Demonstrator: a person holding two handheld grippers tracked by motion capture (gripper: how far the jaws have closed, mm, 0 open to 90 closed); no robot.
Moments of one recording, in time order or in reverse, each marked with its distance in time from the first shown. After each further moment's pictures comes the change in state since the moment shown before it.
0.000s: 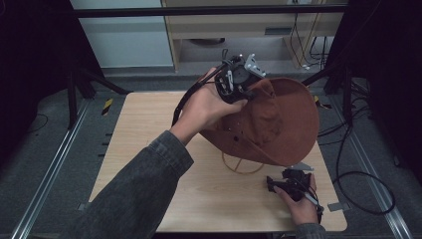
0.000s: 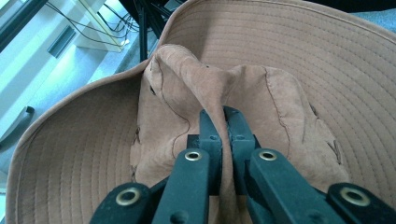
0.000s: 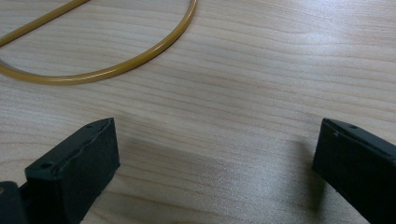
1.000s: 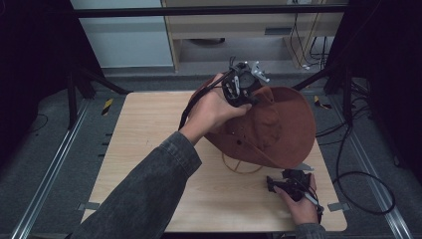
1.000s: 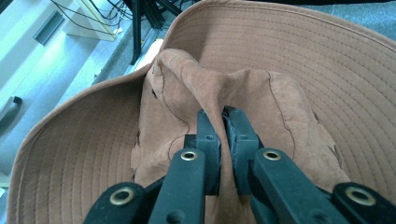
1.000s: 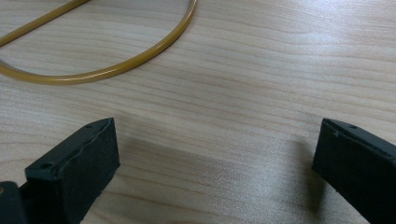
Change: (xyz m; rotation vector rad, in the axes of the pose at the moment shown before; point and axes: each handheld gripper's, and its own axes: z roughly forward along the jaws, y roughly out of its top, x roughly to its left) left arm 0.003 -0.007 0.031 0.040 -0.022 -0.020; right arm -0.001 0.000 0.000 -0.002 -0.001 -0.013
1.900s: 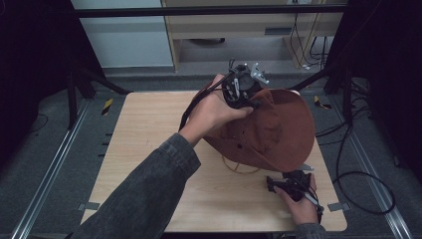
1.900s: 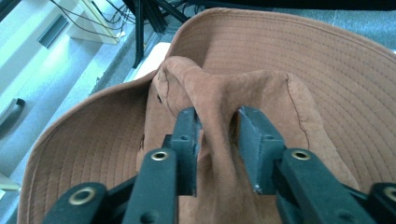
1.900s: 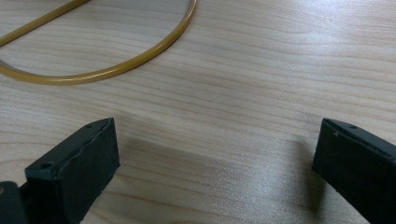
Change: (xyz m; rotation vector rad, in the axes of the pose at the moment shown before) left arm -0.002 -0.003 0.002 -0.023 0.015 -0.004; right arm -0.002 0.000 -0.001 0.010 0.010 -0.024
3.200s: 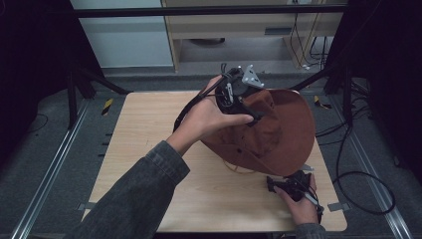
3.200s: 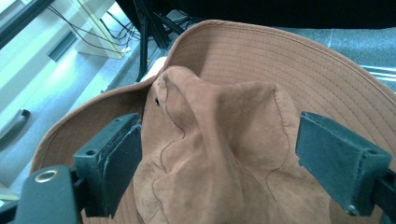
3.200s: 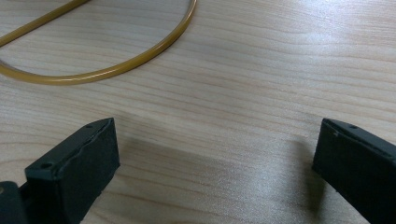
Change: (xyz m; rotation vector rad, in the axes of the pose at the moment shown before) left arm -0.012 -0.009 -0.019 -0.069 0.020 -0.008; right arm 0.000 0.000 0.000 0.000 0.000 0.000
